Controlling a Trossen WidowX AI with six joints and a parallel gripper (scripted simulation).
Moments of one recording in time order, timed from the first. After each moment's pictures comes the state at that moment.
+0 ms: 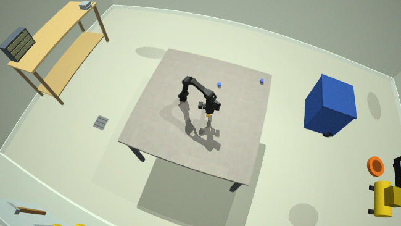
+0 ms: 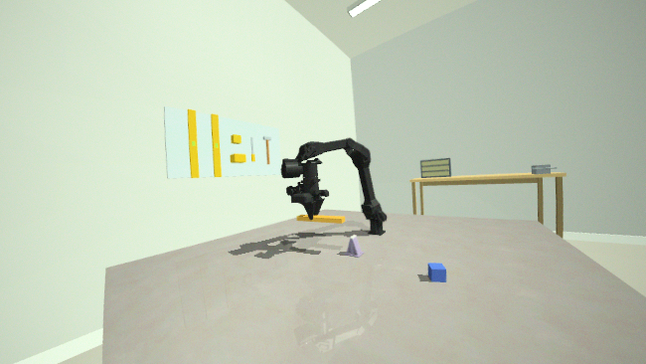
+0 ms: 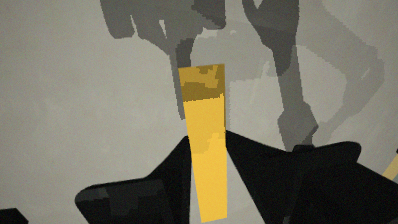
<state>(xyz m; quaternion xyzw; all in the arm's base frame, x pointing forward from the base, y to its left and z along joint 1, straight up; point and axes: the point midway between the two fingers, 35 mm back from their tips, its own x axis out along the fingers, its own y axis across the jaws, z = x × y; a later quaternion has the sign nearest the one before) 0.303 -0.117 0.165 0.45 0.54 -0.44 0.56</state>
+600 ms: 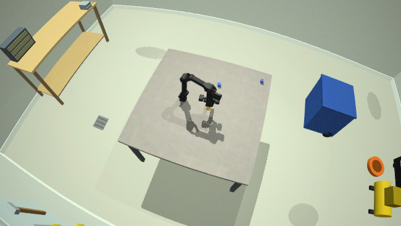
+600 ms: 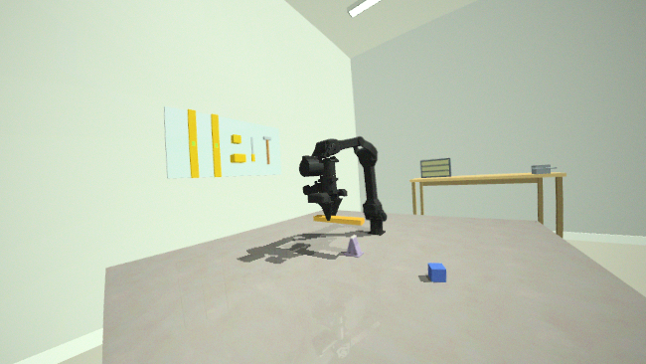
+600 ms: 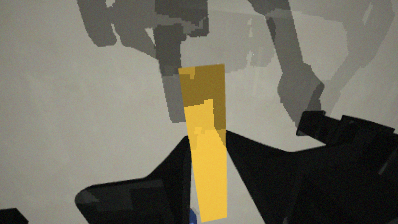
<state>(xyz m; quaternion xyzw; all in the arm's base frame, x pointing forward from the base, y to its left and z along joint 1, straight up) 0.287 -0.049 0.164 0.47 0.52 -0.46 0.53</state>
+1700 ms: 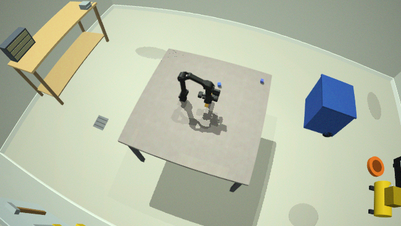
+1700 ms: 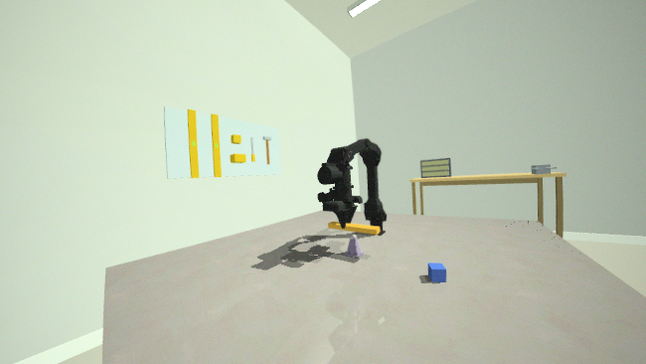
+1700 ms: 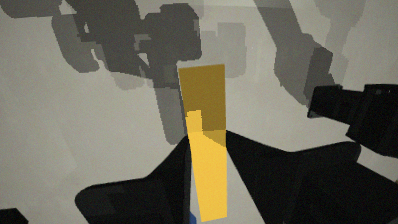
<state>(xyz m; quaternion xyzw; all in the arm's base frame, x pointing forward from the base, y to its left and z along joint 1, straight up) 0.263 -0.005 0.134 0.49 0.51 -0.48 0.52</state>
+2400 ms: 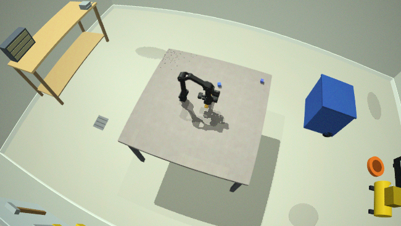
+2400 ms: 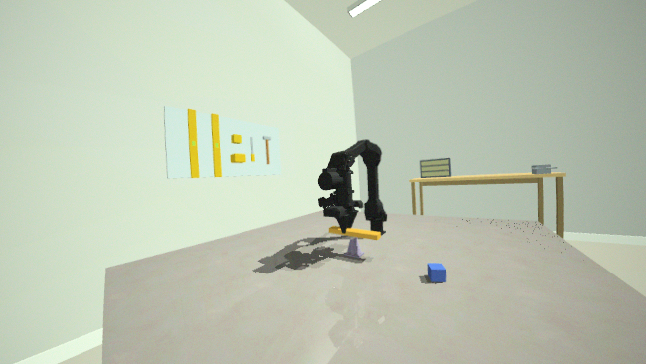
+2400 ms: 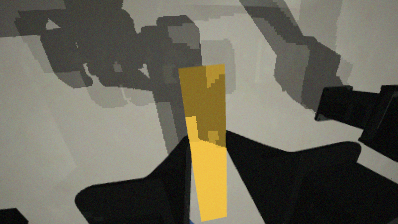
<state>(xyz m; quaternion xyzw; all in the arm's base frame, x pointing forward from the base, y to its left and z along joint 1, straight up) 0.262 -0.005 0.117 0.49 0.51 -0.48 0.52</state>
